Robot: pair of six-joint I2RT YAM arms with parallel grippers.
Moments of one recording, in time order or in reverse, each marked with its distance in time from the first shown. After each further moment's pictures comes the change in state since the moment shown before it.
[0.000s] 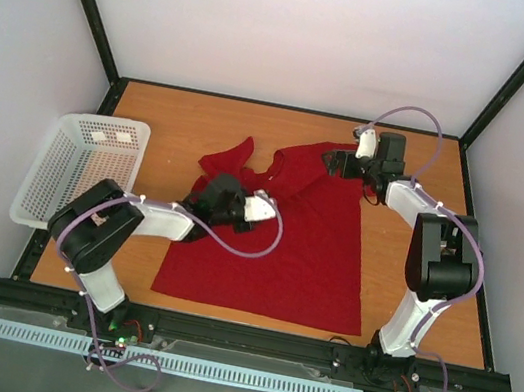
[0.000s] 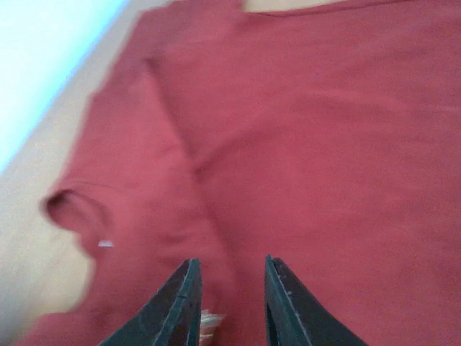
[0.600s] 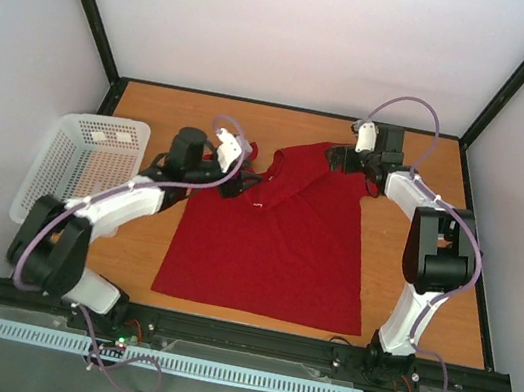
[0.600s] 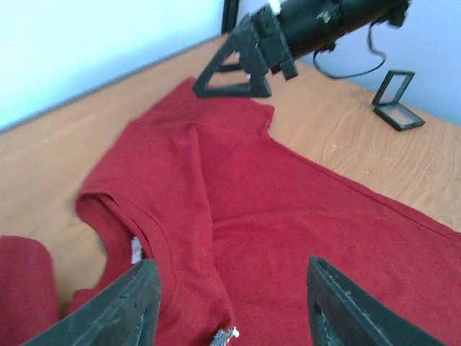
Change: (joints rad) left arm 0.208 -0.308 0.124 -0.343 0.316 -0.473; right arm 0.003 0.055 0.114 -0.089 0.097 -0.101
